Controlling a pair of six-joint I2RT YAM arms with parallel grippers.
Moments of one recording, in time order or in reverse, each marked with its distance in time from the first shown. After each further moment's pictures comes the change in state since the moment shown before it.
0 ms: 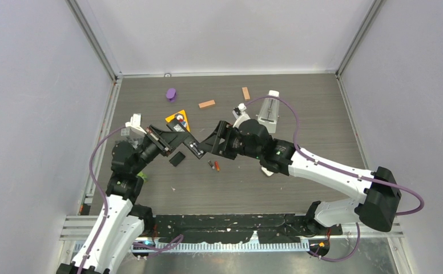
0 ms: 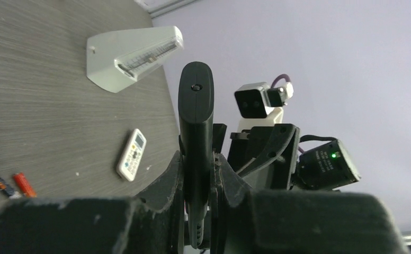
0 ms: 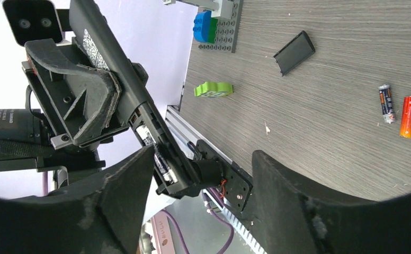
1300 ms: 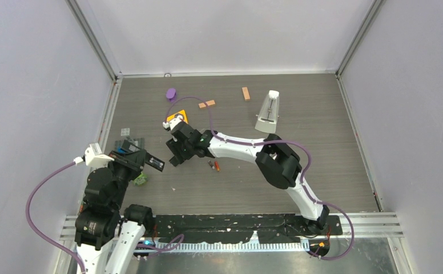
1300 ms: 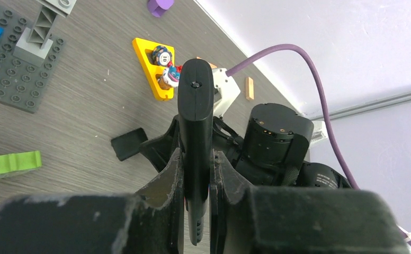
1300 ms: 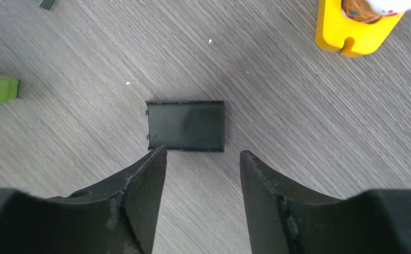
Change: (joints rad) left arm -0.003 -0.380 0.333 -1.006 -0.720 0.392; right arm 0.079 0.912 0.725 -0.251 0.117 -0.843
